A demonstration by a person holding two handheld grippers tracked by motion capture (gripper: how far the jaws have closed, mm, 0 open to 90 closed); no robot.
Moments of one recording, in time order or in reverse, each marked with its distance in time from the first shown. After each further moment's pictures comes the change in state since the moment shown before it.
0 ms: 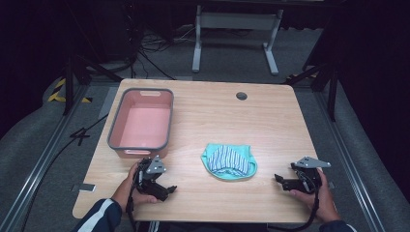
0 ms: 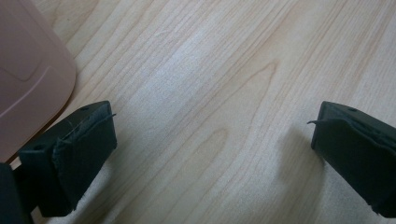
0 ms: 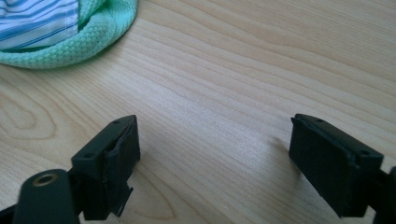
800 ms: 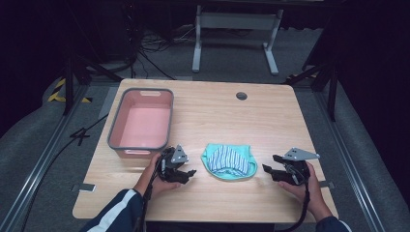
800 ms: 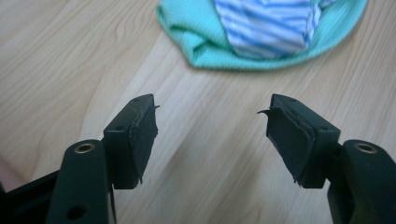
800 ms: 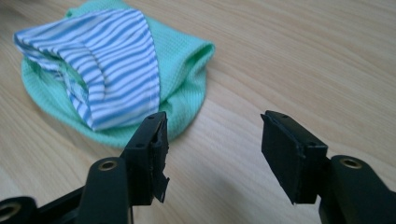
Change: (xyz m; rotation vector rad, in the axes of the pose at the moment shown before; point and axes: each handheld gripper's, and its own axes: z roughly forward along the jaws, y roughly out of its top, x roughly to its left) left arm -0.015 0.070 0.029 -0.054 0.026 0.096; right arm 0.033 0.047 0.003 -0.083 0.092 -0.088
